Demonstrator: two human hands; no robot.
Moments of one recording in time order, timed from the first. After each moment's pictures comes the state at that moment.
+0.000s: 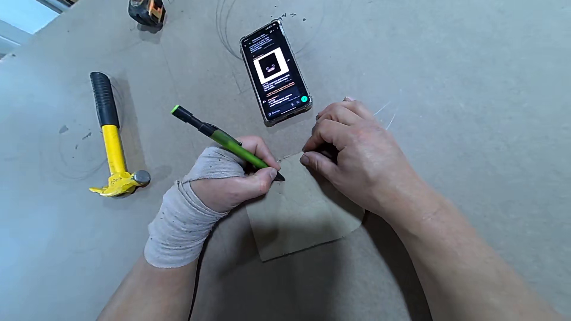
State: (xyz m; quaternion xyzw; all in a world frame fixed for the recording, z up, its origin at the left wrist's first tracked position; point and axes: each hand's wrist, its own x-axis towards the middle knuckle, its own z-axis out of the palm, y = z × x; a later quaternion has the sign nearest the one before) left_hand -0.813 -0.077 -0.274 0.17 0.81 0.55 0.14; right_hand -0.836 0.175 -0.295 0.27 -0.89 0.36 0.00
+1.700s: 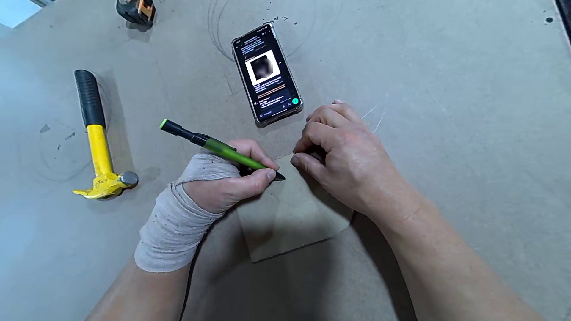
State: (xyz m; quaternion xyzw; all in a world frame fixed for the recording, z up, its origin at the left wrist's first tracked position) left_hand -0.809 -0.068 -0.277 0.15 0.78 0.59 0.14; right_hand -0.835 0.174 -0.295 0.27 -0.89 0.37 0.00
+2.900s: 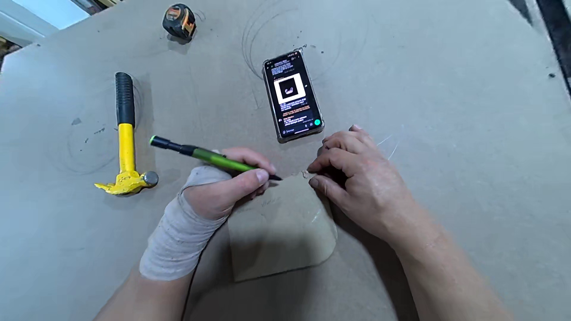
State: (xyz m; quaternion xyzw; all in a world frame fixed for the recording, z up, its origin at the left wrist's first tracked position) left_hand -0.805 -0.092 -0.278 0.14 0.70 0.69 0.08; right_hand -0.836 0.177 -0.295 0.29 -0.88 0.38 0.01
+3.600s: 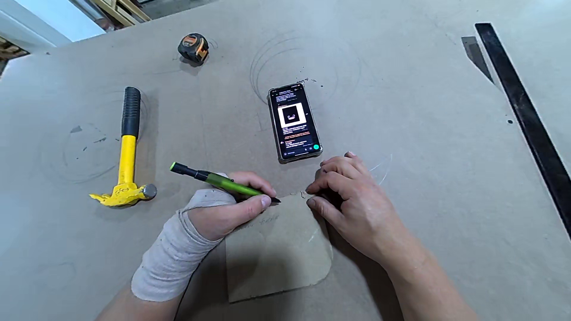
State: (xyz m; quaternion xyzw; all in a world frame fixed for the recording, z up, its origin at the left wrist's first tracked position) left_hand -0.797 -0.099 -0.282 0.11 0.75 0.64 0.10; right_hand -0.835 0.176 -0.299 0.29 -0.88 0.37 0.01
